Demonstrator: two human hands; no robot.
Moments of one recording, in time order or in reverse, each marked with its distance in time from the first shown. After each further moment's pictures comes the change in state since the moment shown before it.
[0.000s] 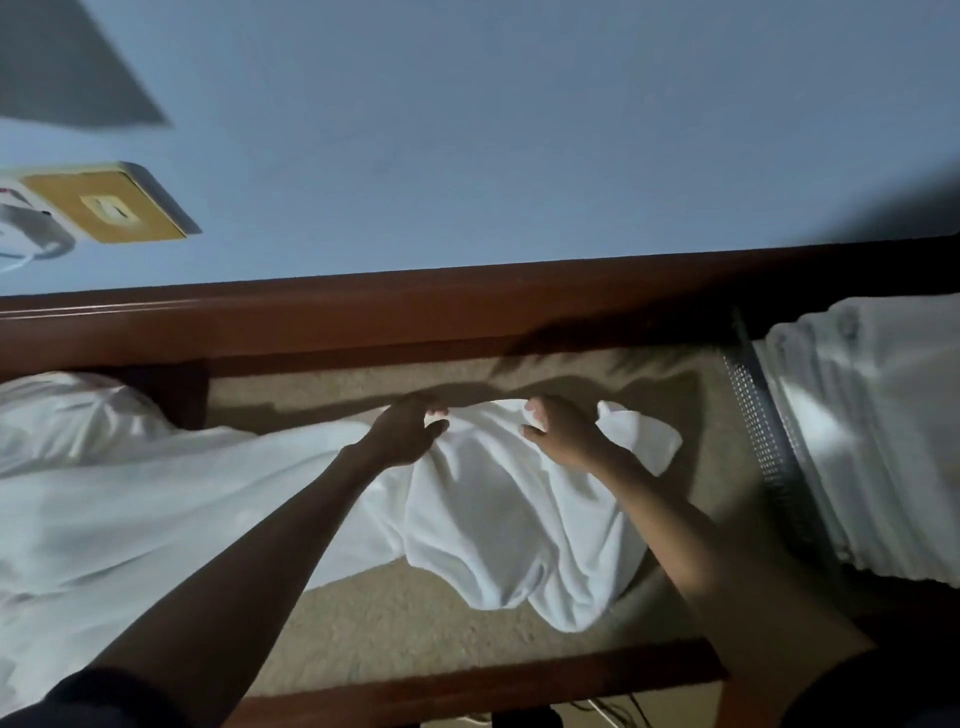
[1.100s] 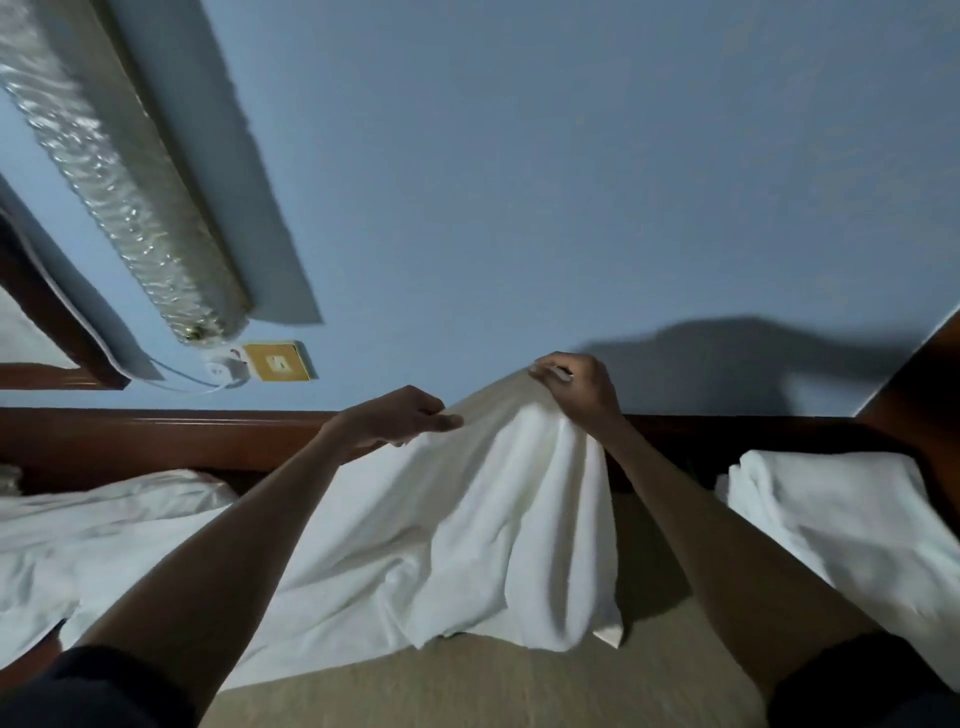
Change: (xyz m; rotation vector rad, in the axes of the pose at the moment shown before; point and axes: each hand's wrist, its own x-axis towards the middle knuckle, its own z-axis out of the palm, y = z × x) left_hand -0.129 0.171 -0.195 -0.139 0.096 0.069; right_hand -0.097 -0.102 -0.231 0.369 0.622 -0.517
